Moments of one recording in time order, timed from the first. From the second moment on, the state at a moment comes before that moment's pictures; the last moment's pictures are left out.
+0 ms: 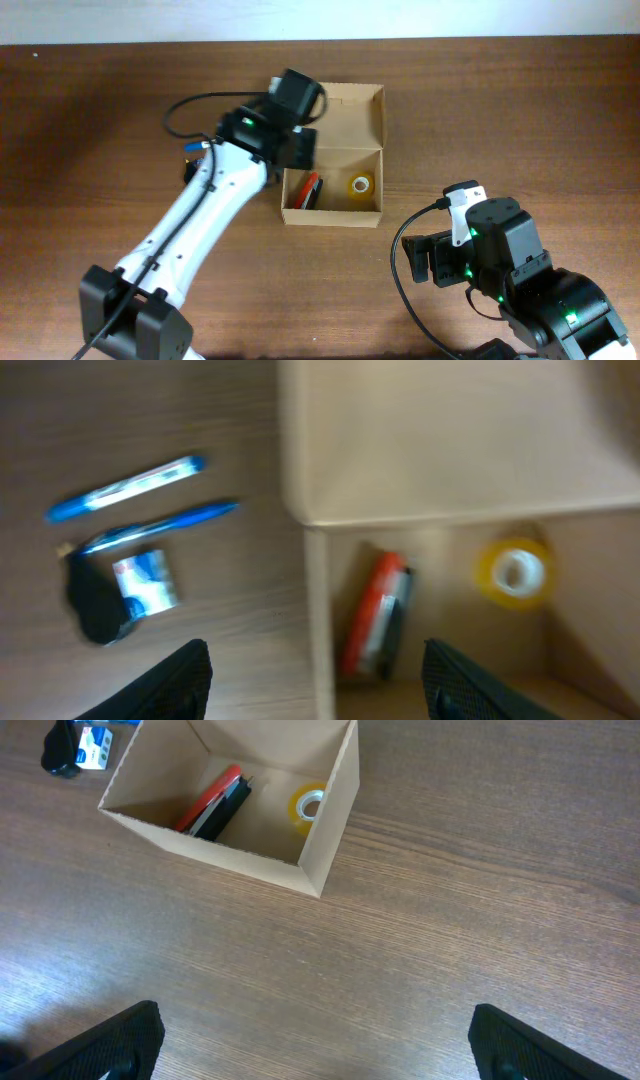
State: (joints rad) left arm -0.48 1.74 1.61 -1.01 -0.21 -0.32; right arm 0.46 0.84 1.02 -1.07 0.00 0.24
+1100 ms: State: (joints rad) left arm -0.02 1.98 1.26 -0.67 -0.30 -0.65; right arm 0.46 0.84 1.02 -1.07 0.00 0.24
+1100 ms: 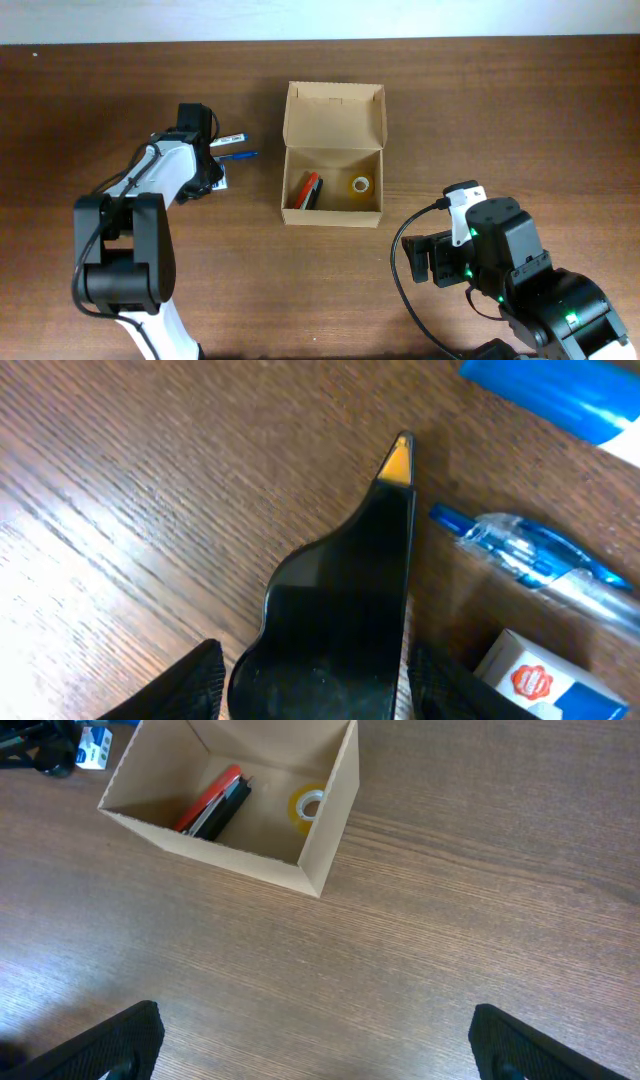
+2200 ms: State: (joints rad) left arm -0.44 1.53 1.28 -0.67 -0.20 -0.58; right arm 0.46 0.84 1.02 -1.07 0.00 0.24
